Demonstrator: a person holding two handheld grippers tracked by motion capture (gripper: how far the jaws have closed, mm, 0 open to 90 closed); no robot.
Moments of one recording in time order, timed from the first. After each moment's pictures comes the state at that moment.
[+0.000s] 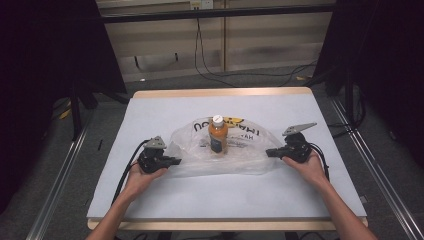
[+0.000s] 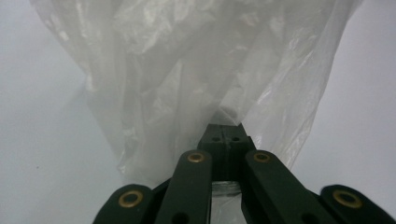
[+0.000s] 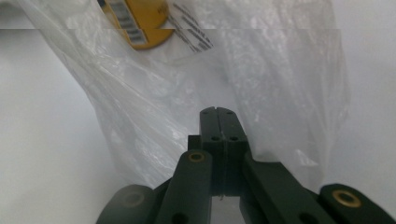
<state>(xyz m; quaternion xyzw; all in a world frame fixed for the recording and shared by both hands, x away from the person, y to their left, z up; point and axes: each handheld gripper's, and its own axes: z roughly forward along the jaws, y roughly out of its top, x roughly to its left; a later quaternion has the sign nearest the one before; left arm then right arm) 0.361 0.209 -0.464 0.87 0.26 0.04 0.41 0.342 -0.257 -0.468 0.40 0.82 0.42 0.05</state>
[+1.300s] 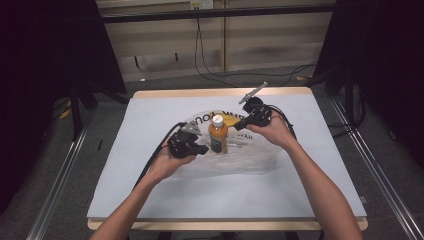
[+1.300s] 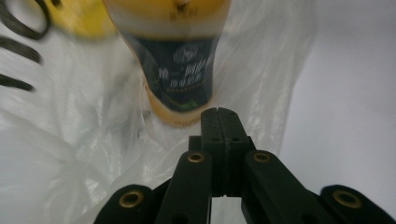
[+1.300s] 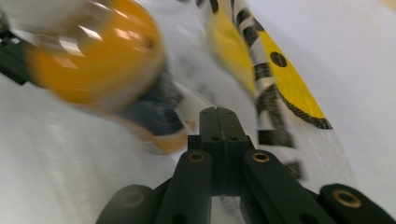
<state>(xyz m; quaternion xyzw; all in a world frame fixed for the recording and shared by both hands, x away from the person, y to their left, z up) 0.375 0.101 -0.427 0.93 0.18 0.05 0.33 0.440 -0.151 -0.406 0.33 0.89 0.31 0.03</state>
